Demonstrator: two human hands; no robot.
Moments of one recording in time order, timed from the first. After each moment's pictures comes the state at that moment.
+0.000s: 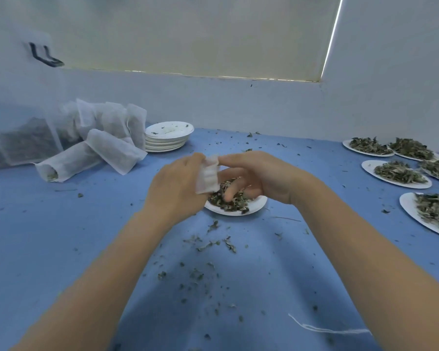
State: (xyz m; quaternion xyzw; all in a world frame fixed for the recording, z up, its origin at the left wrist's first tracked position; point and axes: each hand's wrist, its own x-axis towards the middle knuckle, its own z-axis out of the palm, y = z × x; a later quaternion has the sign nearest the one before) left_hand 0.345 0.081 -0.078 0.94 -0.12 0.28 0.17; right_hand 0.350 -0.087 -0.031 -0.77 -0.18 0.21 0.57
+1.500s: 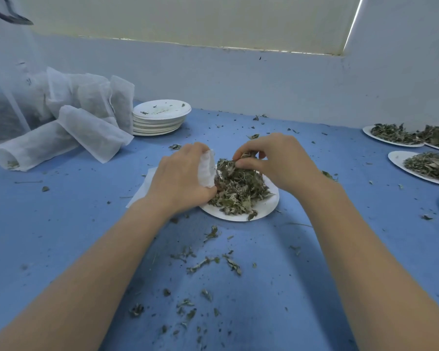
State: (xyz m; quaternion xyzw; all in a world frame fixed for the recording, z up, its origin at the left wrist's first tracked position) left_hand 0.417 0.078 -0.116 0.94 -0.13 0.22 0.23; right_hand 0.424 -0.108 -0.073 -0.94 -0.19 -0.14 0.25
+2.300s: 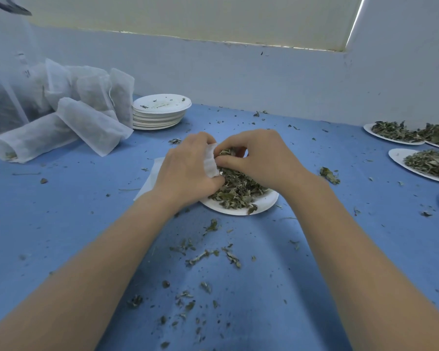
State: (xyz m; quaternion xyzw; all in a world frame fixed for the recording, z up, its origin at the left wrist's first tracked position) left_hand 0.414 0.067 -0.113 0.92 -0.13 0.23 0.29; right_hand 0.413 -0.082 -0.072 -0.92 -0.23 -0.14 0.30
